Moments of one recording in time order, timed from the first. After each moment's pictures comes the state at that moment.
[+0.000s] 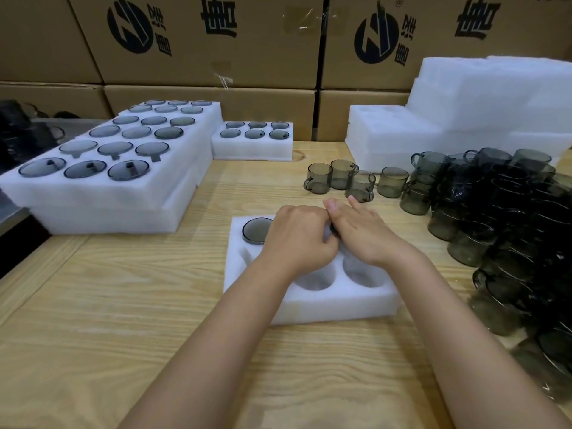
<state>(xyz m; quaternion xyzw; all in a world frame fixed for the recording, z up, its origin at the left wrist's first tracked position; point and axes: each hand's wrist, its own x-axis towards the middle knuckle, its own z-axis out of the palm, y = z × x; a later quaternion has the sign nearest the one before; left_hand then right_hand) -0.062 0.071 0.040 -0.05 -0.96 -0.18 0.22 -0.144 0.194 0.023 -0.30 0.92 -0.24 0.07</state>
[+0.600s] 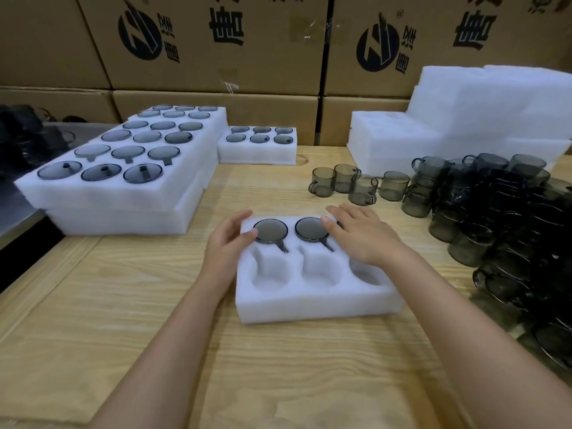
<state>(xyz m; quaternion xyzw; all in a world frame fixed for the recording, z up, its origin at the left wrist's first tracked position) -0.019 -0.017 -0.004 0.14 -0.66 -0.71 0.22 -0.141 0.186 0.021 -0.26 0.96 -0.13 0.04</state>
